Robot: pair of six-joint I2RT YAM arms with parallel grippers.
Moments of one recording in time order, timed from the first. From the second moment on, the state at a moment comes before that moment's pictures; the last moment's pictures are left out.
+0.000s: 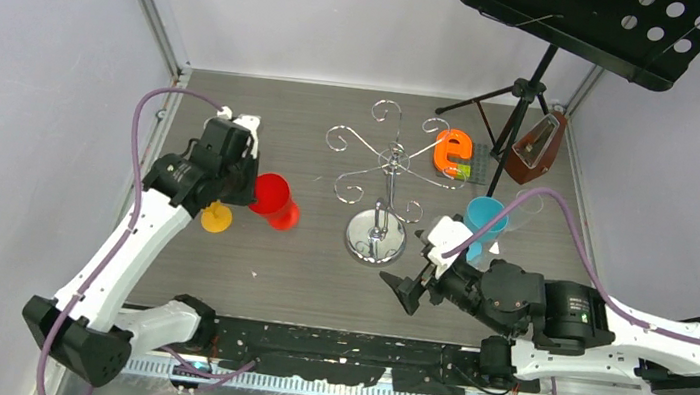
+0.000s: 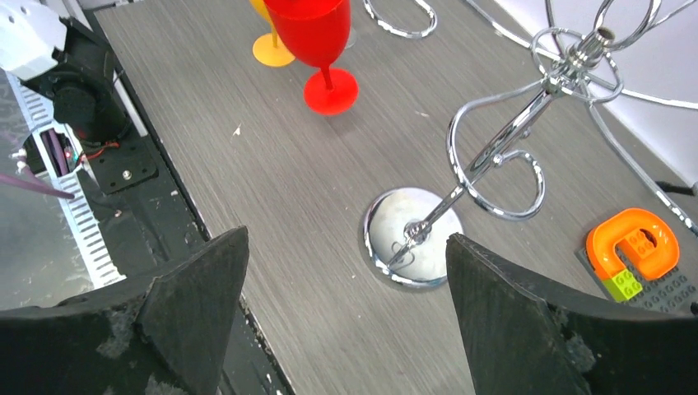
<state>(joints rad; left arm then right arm) -0.42 1.08 1.21 -1.00 -0.11 -0.30 1.52 0.74 1.05 -0.58 0.57 0.01</state>
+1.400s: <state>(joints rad) -0.15 1.39 1.22 -0.88 -0.07 -0.24 1.52 0.71 1.06 -0.72 0.51 0.15</state>
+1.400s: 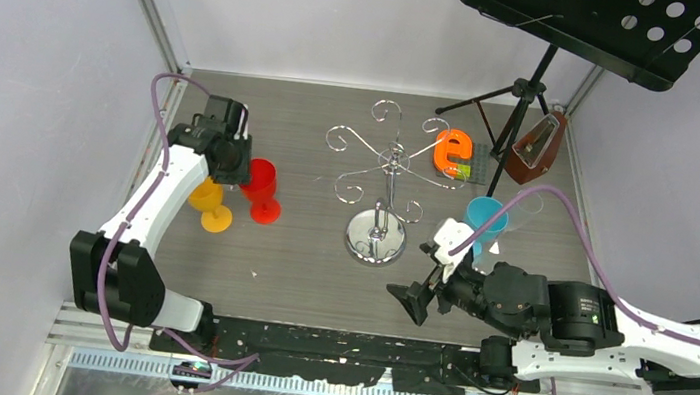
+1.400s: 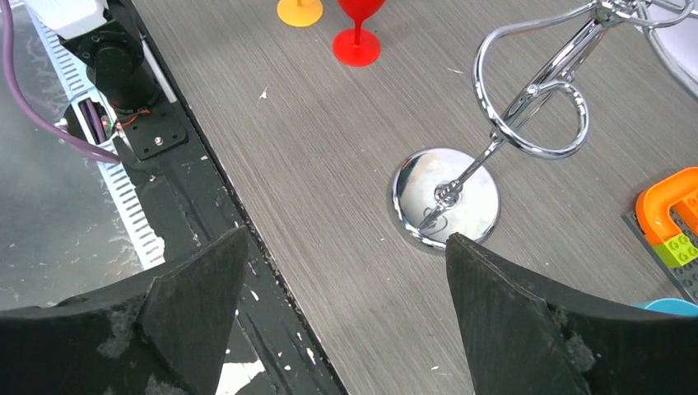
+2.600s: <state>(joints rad) -0.16 1.02 1.31 -0.94 0.26 -0.24 1.52 0.88 1.50 -0.95 0.93 0.22</state>
